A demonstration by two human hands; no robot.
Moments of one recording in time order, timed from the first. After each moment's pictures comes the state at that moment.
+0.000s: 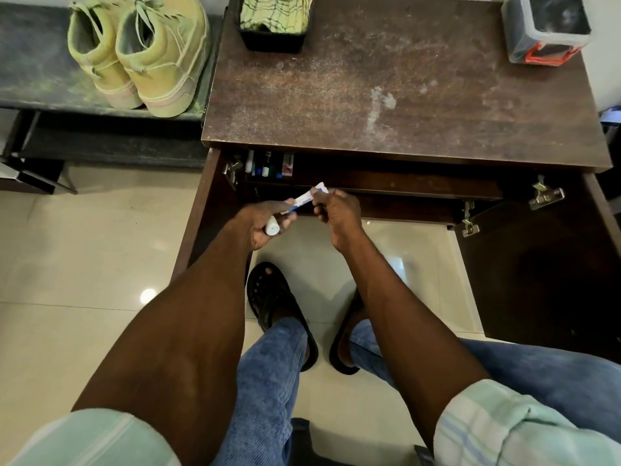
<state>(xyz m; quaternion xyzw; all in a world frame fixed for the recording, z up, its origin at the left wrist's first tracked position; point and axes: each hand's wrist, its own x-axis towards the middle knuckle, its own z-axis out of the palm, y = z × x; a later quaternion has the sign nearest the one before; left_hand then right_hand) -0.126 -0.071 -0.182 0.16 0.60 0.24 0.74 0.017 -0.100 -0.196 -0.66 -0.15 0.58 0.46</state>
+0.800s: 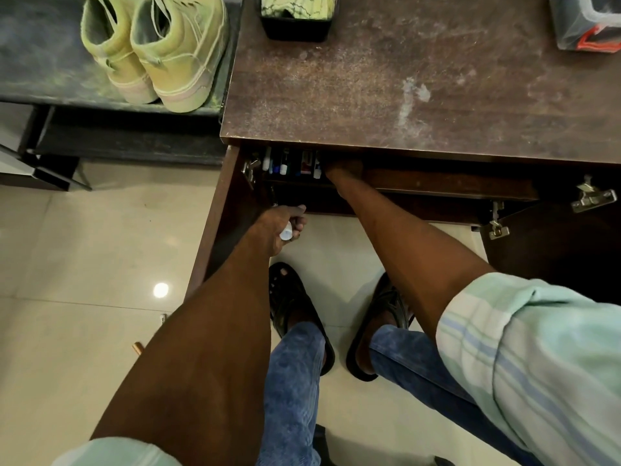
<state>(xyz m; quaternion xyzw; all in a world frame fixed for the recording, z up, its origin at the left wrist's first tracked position) -0.132 -0.067 -0.207 0.20 0.64 0.20 0.72 0.006 0.005 -0.221 -0.81 -0.35 0.42 0.21</state>
